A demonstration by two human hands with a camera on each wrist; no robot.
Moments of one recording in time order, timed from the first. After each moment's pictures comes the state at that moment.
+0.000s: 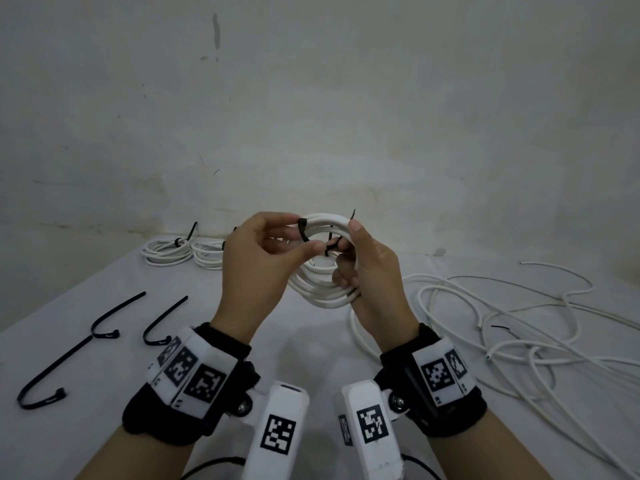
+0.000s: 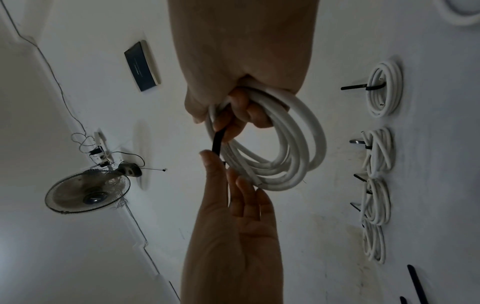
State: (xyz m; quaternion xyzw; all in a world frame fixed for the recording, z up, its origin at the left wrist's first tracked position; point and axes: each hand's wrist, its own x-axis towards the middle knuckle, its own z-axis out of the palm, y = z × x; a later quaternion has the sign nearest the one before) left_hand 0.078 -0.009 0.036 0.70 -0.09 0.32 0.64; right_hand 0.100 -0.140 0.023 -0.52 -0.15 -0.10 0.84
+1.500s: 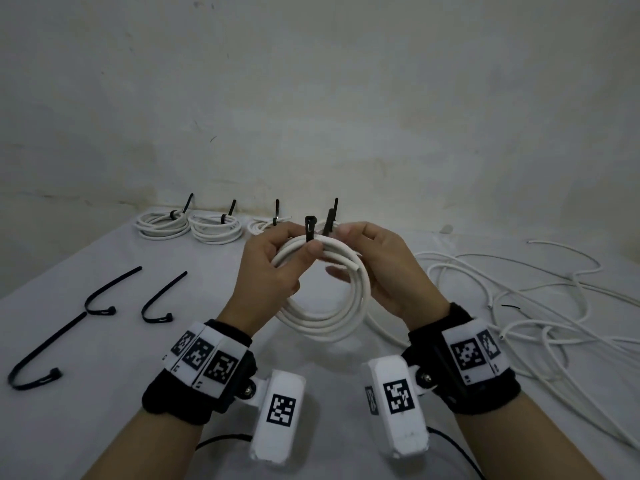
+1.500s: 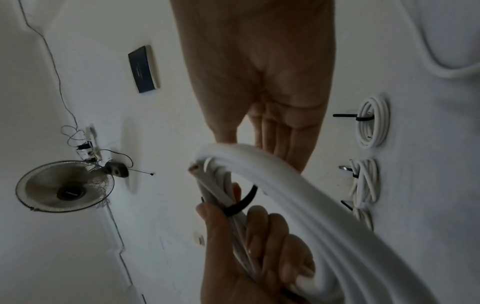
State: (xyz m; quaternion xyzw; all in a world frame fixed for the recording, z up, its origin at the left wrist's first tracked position) left_hand 0.102 0.010 -0.016 0.63 -0.24 0.18 0.71; right_hand 0.110 -0.148 0.013 -0.63 -0.13 0.04 0.76
